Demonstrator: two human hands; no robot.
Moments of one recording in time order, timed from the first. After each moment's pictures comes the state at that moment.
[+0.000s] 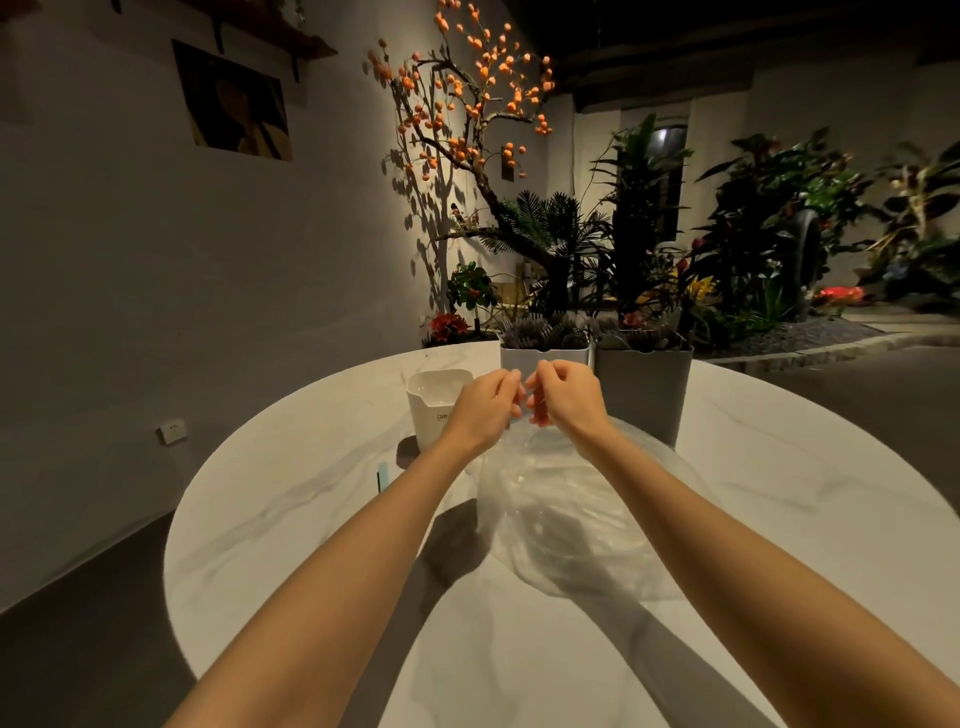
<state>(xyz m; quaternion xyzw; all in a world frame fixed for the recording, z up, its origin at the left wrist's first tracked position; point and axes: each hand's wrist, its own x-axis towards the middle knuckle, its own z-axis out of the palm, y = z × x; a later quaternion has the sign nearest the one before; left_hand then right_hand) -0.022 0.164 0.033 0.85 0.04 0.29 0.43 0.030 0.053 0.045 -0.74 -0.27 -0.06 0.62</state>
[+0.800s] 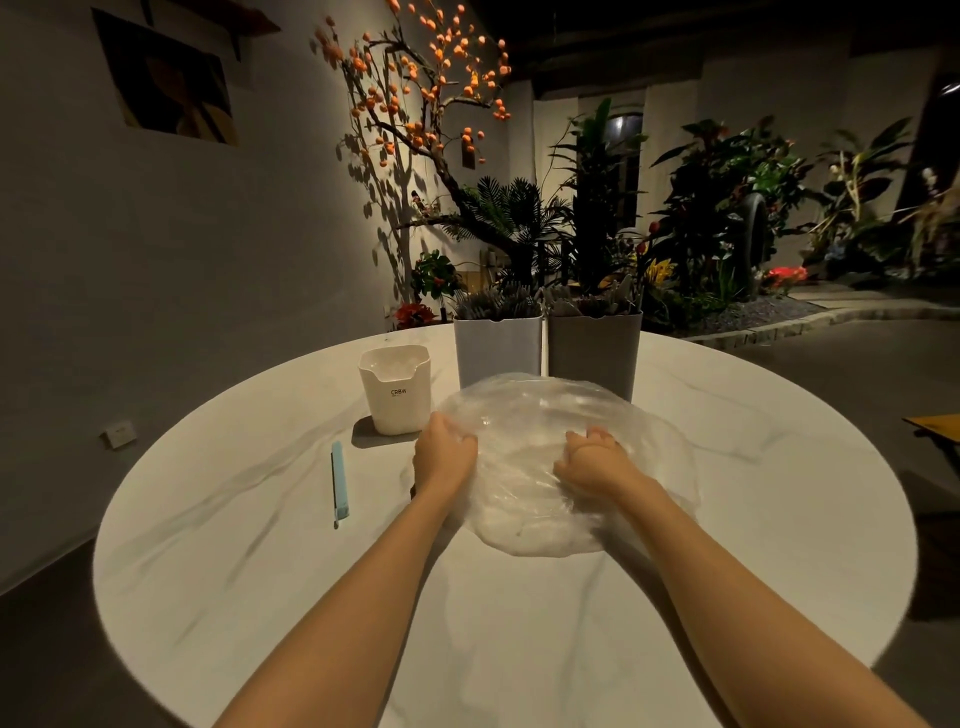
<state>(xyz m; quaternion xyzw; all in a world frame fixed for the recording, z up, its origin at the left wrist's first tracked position) -0.030 0.135 -0.047 0.81 0.27 0.28 0.43 0.045 -0.025 -0.044 -0.97 -0.21 0.03 0.12</state>
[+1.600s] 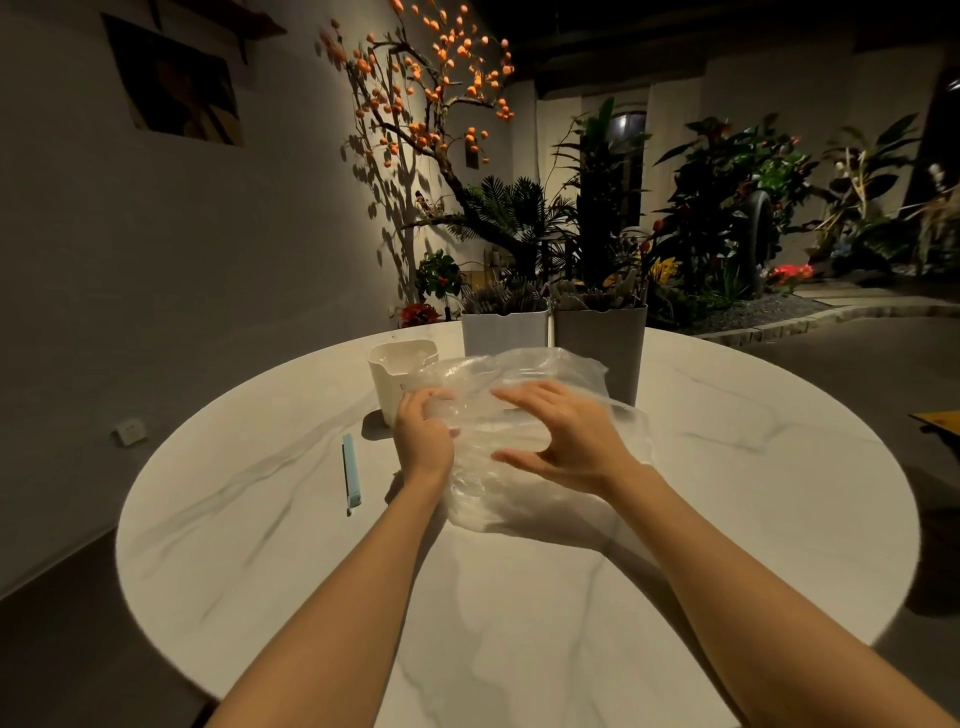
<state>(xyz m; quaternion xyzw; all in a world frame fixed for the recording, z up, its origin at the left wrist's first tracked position) -0.049 0.145 -0.039 0.69 0.16 0.47 0.53 0.010 -0.019 -0.025 -0.73 -0.54 -0.31 0.28</state>
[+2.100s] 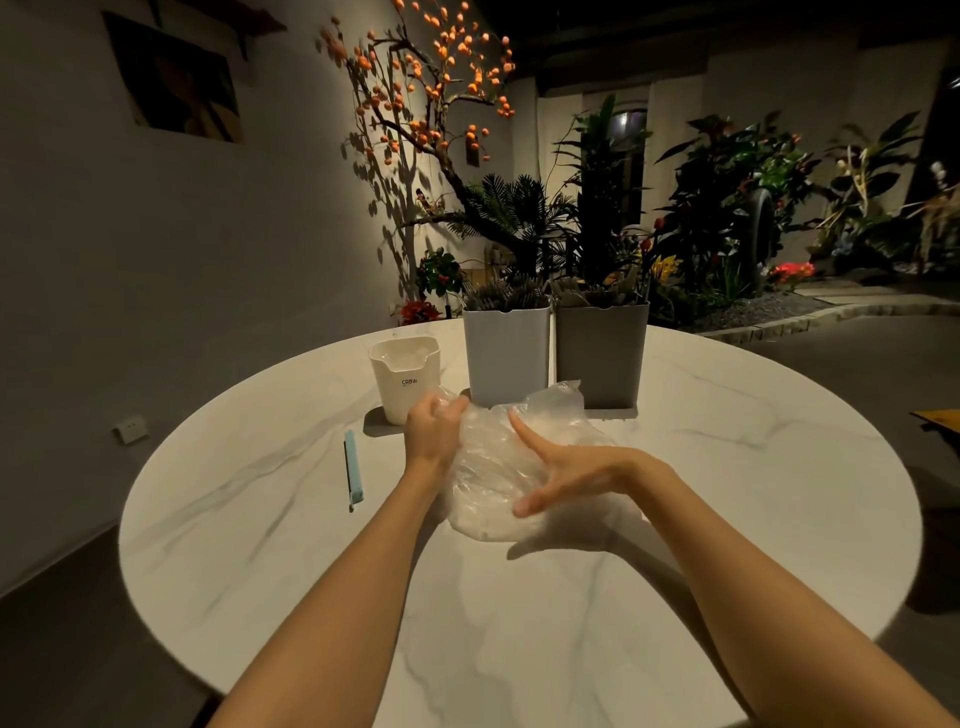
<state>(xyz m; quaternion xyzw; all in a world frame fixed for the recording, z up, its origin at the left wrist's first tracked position) -0.052 0.144 -0.035 0.69 0.17 0.36 0.61 0.011 -0.028 -0.031 -0.86 -0.43 0.19 0.19</state>
